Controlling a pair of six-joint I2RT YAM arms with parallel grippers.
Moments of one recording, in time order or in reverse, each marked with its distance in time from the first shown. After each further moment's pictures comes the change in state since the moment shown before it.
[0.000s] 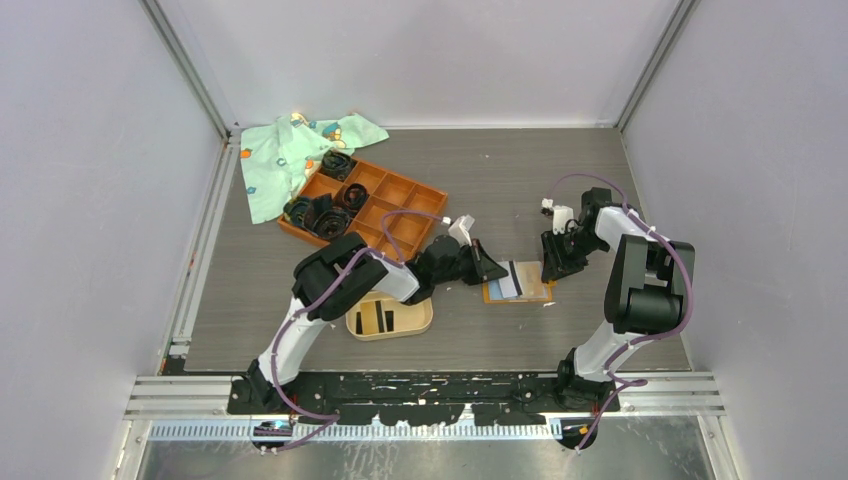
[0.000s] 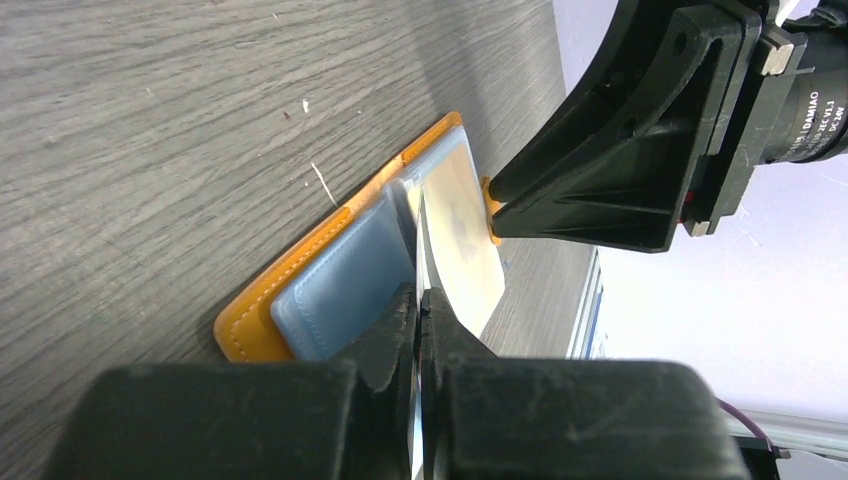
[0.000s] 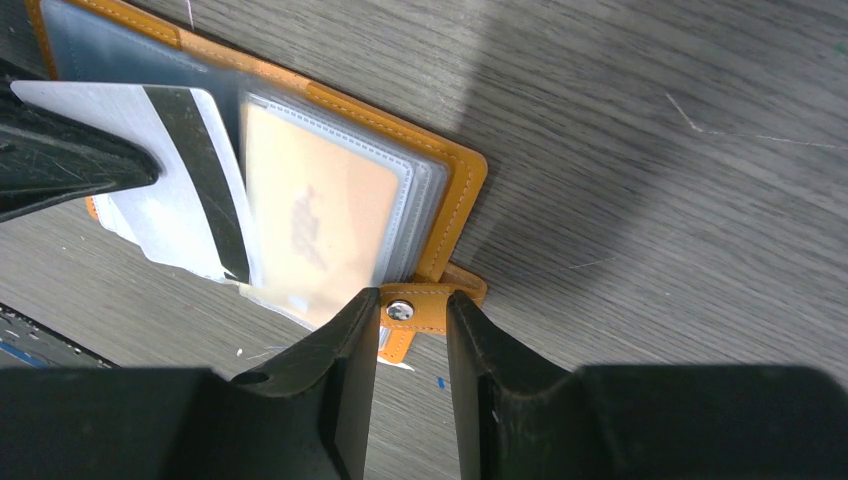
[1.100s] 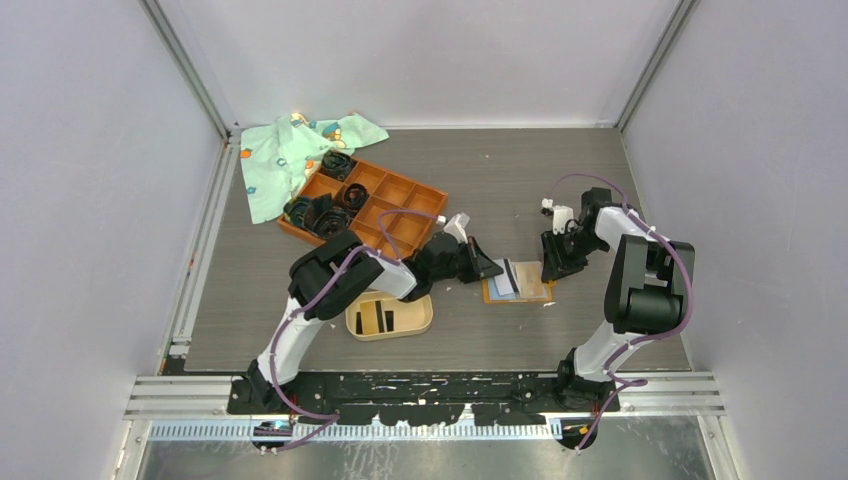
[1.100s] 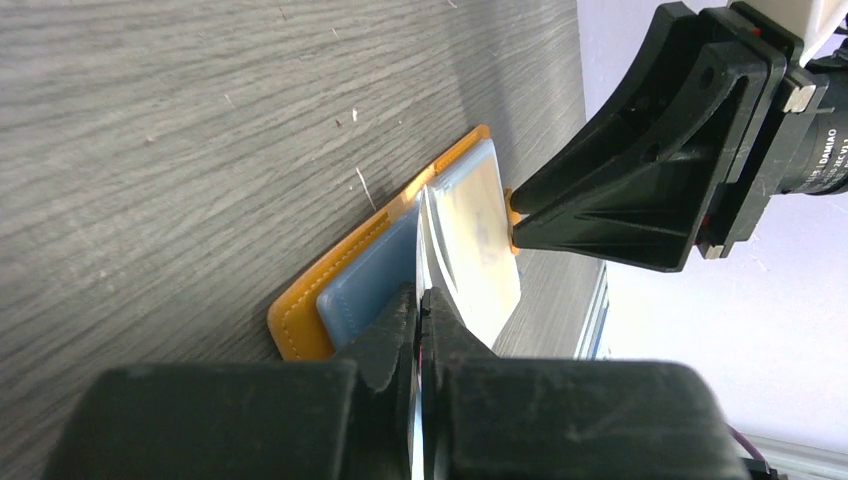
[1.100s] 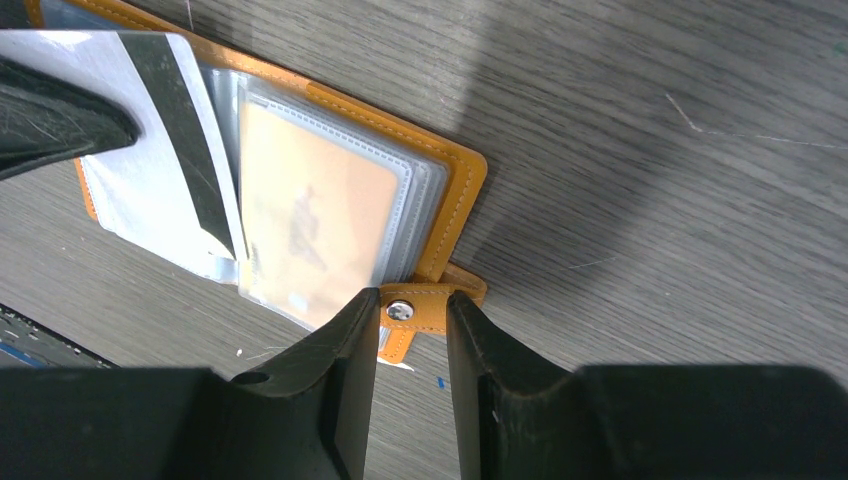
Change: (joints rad) left arm 0.022 -0.022 -0.006 -0.065 -0.020 -0.020; right arm 0.000 0.000 0.000 0.001 0.002 0.001
